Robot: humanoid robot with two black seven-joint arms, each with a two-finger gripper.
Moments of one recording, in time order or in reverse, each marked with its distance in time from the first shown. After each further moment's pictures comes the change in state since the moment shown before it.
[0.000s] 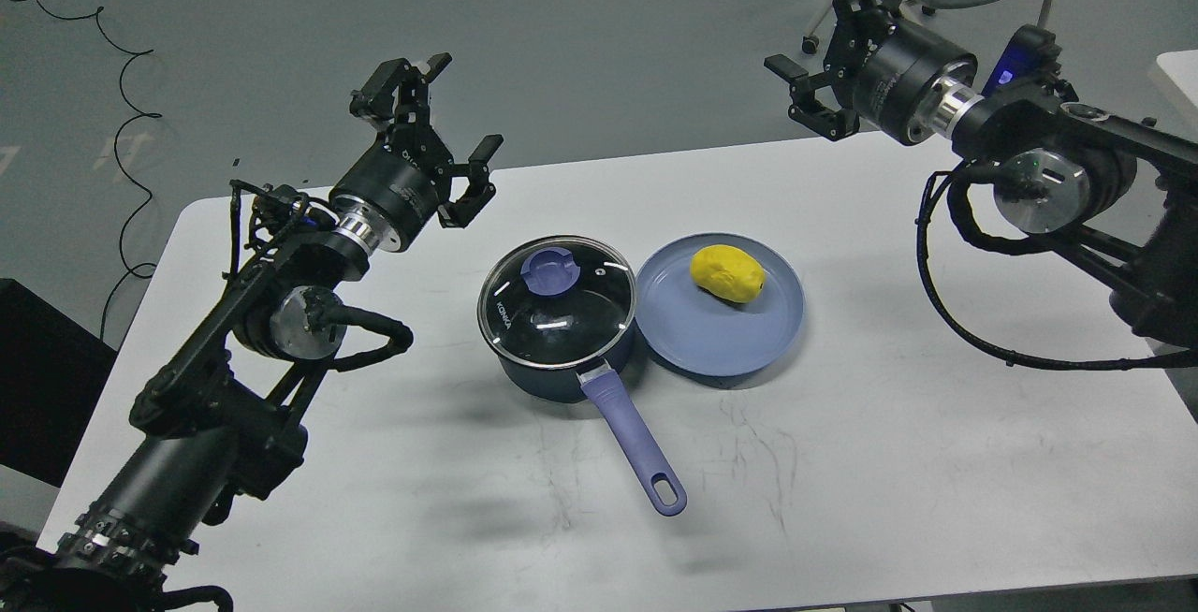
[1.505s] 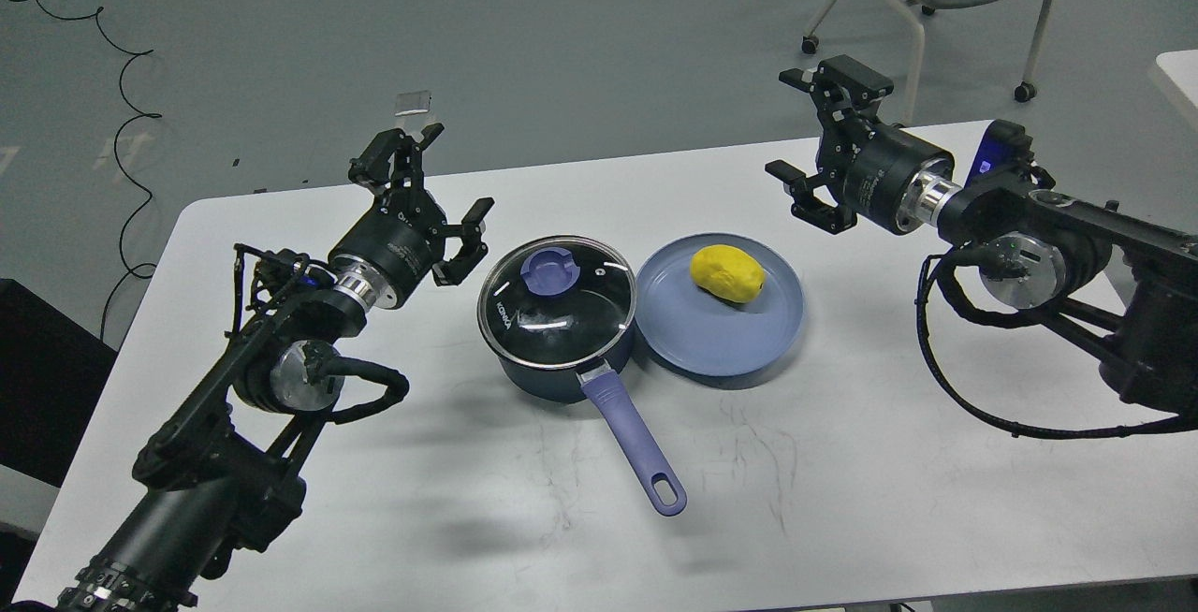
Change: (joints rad) left arm 0.103 0.008 -0.013 -0.011 0.010 0.002 0.015; right arm -0.131 0.036 -0.031 -0.028 -0.074 0.015 -0.037
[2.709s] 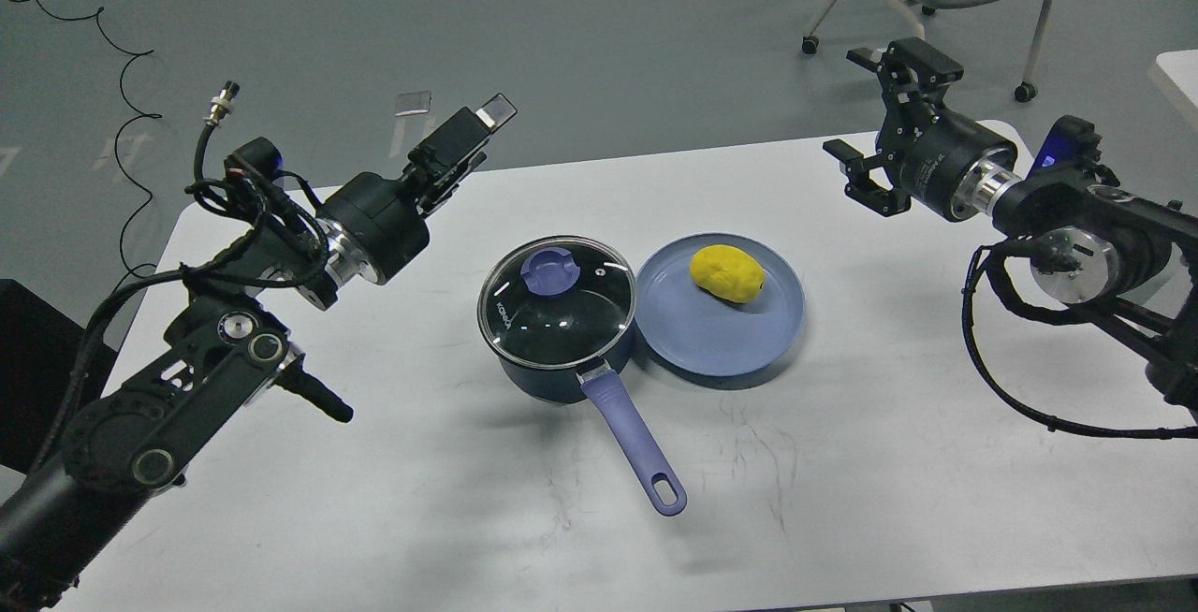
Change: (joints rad) left arm -0.107 0.247 0.224 -0.267 1.004 0.022 -0.155; right arm -0.062 -0.069 0.096 -0.019 0.007 -0.002 0.031
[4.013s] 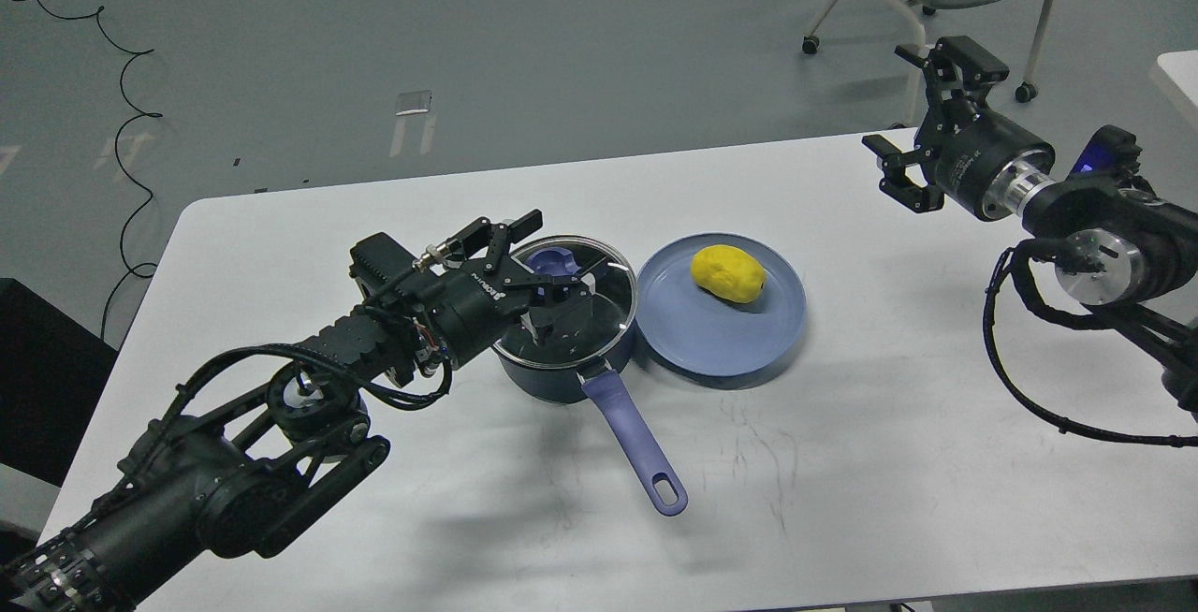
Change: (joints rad) left arm 0.016 -0.105 0.234 0.174 0.749 0.303 -0.057; right arm -0.044 -0.003 0.060 -0.042 0.010 -0.015 0.006
